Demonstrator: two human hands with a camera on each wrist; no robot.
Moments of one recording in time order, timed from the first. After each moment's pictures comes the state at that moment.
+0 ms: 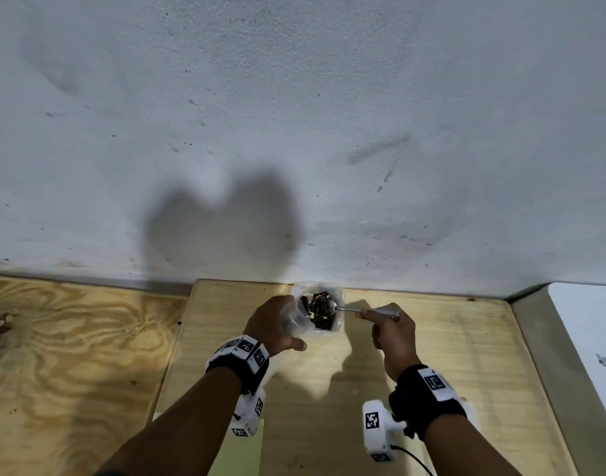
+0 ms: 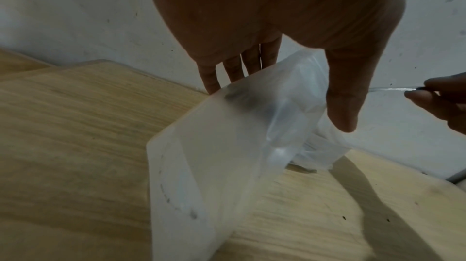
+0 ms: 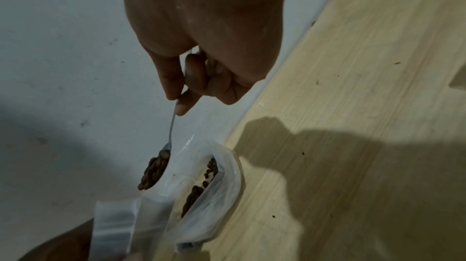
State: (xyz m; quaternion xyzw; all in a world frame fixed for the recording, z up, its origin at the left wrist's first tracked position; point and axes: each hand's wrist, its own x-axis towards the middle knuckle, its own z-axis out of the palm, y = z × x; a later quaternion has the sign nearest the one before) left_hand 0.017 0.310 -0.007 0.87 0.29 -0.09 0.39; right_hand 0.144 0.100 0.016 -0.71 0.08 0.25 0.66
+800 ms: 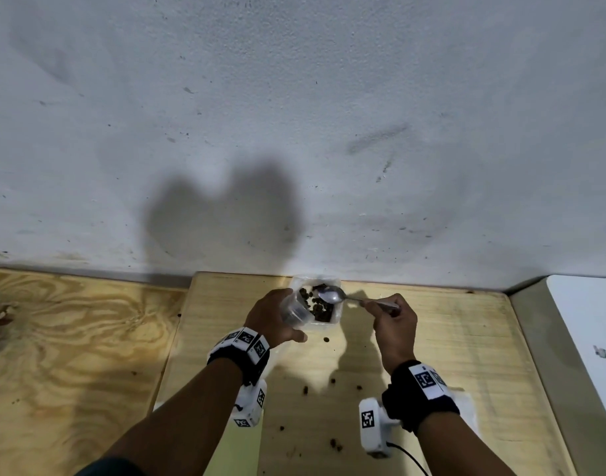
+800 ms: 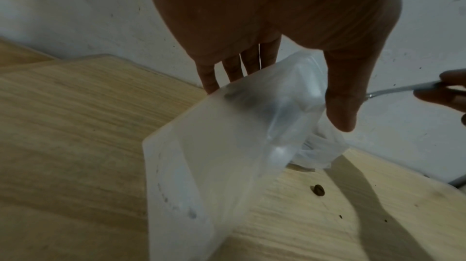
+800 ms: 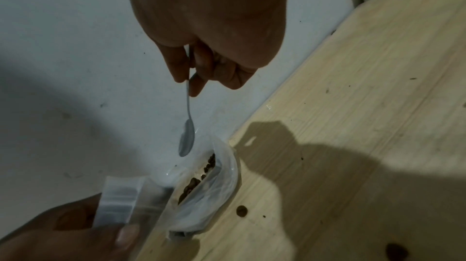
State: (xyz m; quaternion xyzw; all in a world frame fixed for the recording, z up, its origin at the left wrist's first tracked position) left_hand 0.018 0.306 -0.003 0.87 0.30 -0.10 0.38; right_hand 0.140 0.101 0.005 -0.75 0.04 0.15 0.64
